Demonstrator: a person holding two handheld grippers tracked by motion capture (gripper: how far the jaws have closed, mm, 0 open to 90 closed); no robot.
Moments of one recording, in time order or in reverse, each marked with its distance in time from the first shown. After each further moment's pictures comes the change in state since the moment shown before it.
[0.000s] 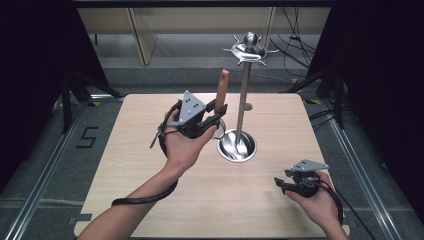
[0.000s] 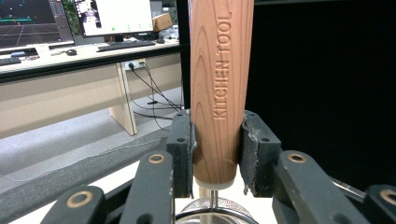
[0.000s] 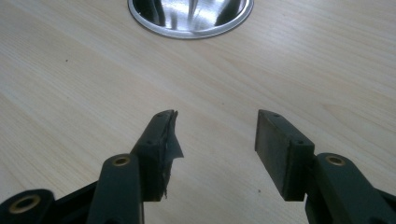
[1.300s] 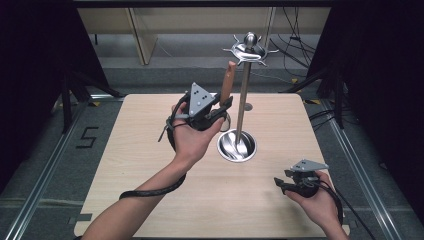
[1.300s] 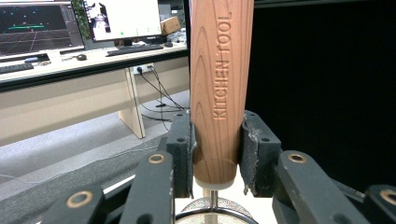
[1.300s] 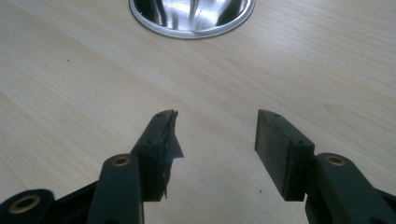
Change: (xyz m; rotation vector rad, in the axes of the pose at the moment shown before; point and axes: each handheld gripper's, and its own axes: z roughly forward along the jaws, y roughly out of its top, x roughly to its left) left arm -0.006 0.013 0.018 -0.008 0.040 0.011; right arm 0.002 0.000 0.000 0.001 0.007 0.024
